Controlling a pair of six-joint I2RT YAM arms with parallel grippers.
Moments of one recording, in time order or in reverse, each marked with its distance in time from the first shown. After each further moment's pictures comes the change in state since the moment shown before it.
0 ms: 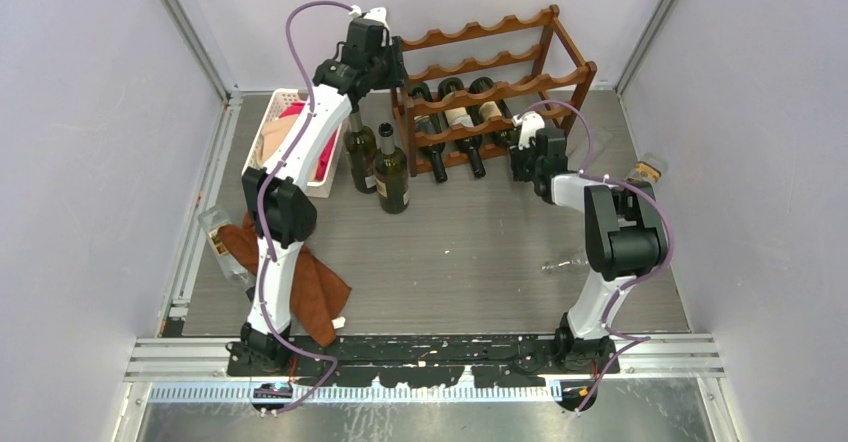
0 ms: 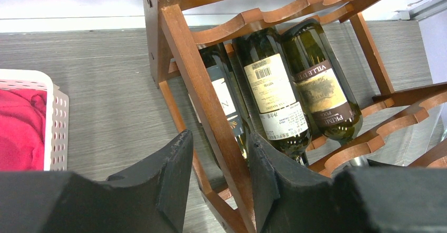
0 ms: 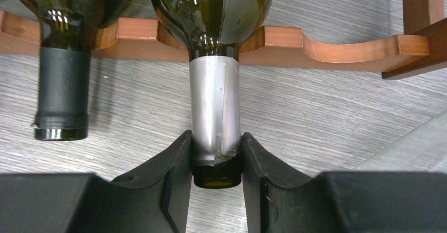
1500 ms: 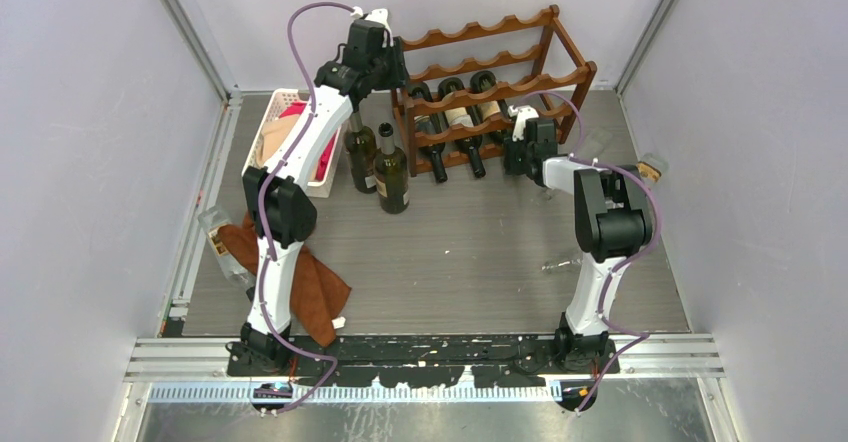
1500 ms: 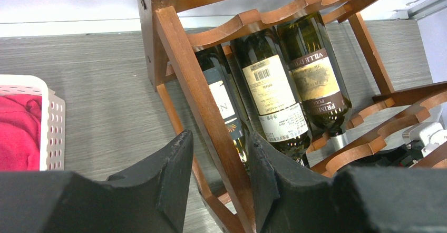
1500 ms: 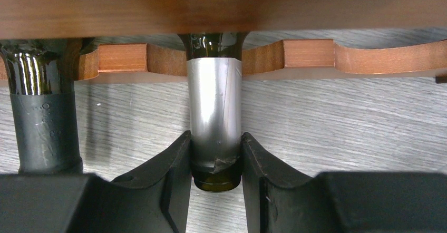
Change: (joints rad) left arm 0.000 0.000 -0.026 0.035 0.008 0.008; right arm 0.021 0.151 0.203 -0.169 0.024 0.103
